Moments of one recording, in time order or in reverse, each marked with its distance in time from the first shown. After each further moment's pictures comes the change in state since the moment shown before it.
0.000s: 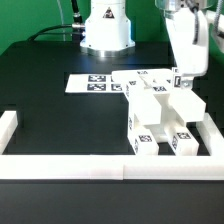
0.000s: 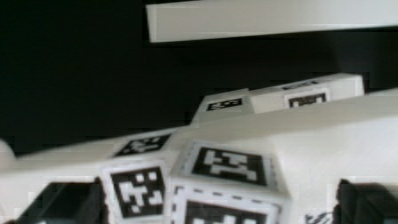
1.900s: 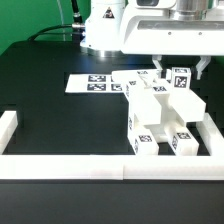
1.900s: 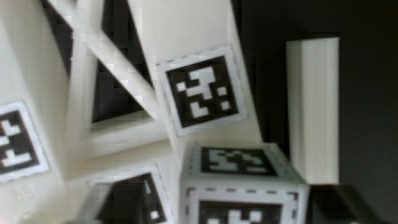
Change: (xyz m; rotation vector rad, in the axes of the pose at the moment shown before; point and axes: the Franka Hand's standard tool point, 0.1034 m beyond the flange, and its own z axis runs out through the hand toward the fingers) arm 0.005 0.002 0.001 -0.065 0.056 -1.367
